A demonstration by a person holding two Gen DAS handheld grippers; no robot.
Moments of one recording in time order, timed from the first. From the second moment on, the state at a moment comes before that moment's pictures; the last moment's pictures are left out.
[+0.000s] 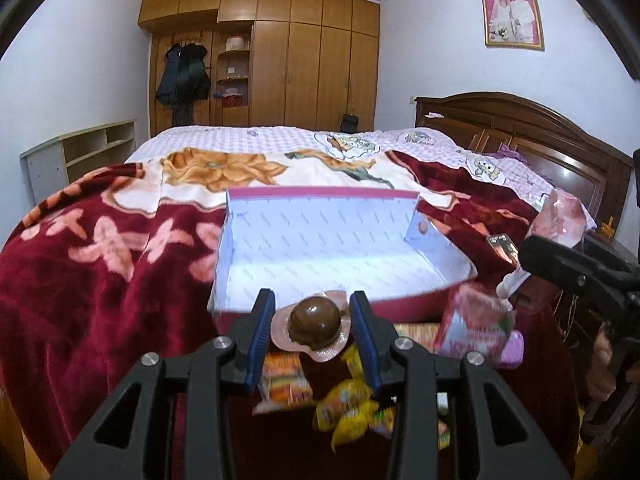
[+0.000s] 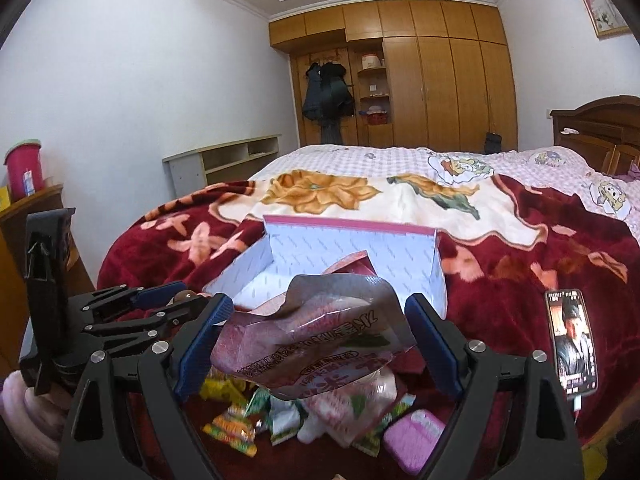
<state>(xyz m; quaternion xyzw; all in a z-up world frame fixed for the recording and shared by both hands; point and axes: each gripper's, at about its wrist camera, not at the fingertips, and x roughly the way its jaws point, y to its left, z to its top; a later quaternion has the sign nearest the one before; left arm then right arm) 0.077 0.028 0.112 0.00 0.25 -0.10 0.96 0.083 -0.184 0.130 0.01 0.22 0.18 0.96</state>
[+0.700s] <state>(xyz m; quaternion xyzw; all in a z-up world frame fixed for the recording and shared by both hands) 0.165 0.016 0.105 0.00 0.28 -0.10 0.95 0.191 -0.183 0.129 0.02 0.26 0.16 0.95</state>
